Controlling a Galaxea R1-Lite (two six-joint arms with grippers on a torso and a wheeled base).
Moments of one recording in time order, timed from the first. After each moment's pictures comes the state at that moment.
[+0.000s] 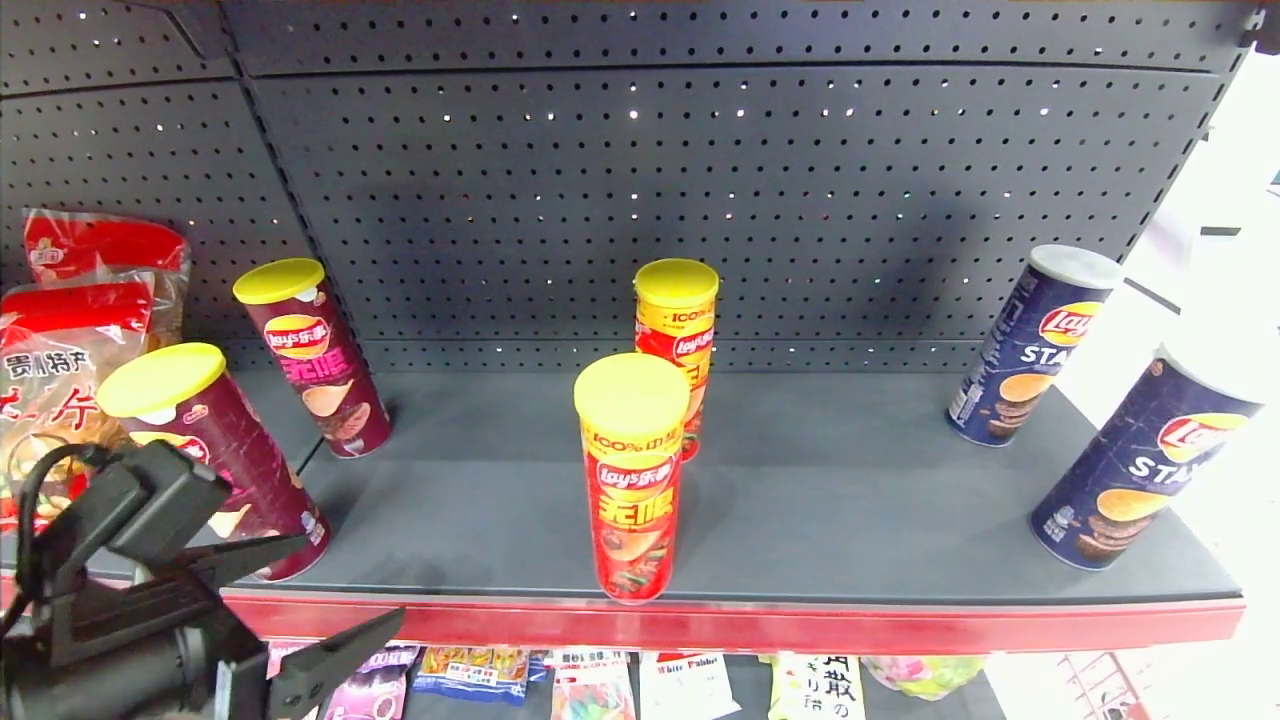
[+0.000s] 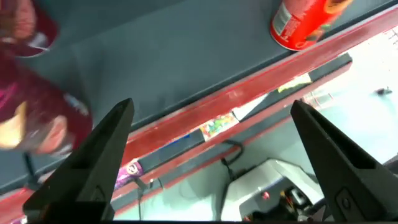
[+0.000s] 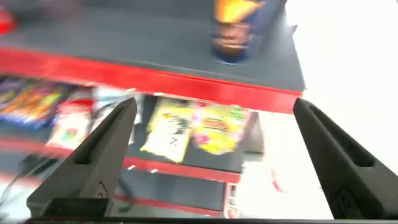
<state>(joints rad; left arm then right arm) -0.37 1.13 -0.38 -0.25 -0.13 0.06 0.30 0.08 -0.28 0.36 -0.27 -0.06</state>
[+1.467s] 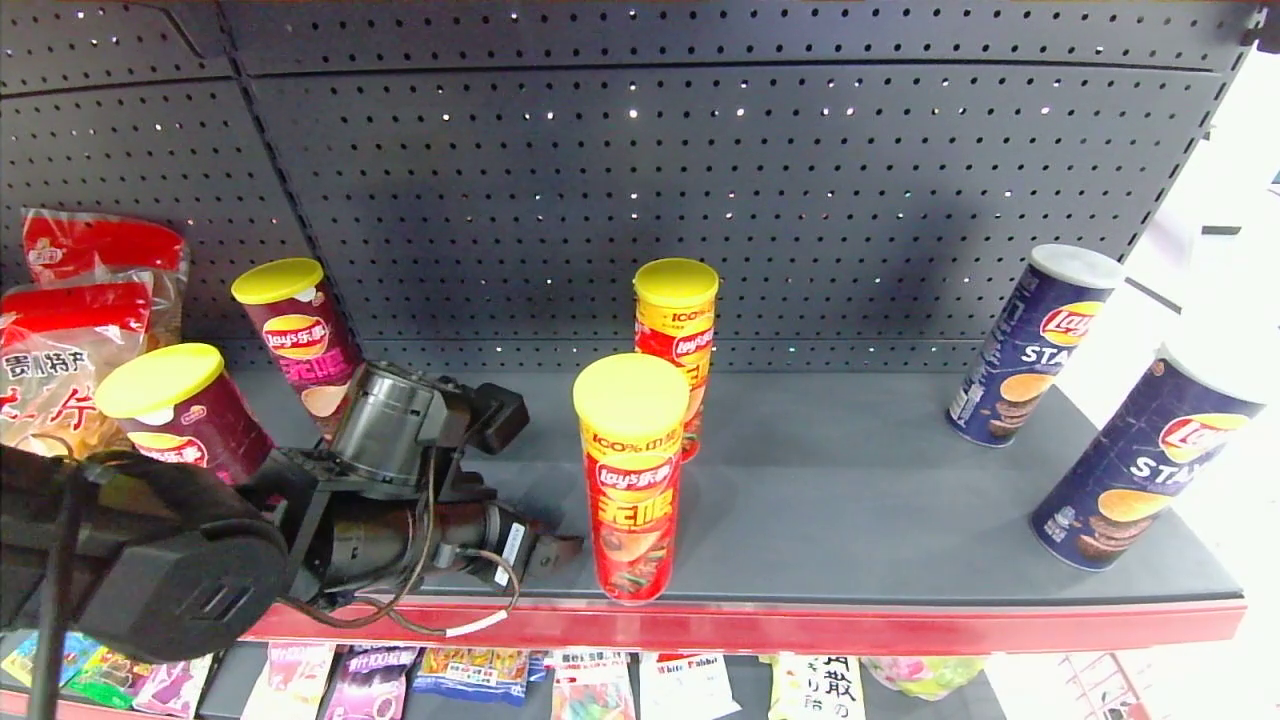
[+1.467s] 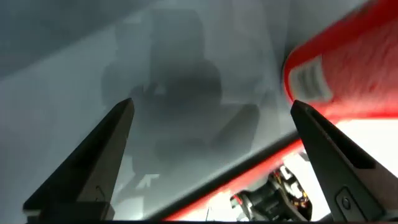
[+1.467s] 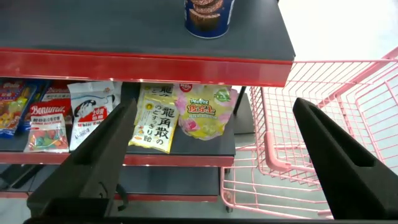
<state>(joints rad) -0.56 1.76 -0.75 -0.29 -0.02 -0.03 0.27 0.08 -0.18 0.32 -0.32 -0.01</state>
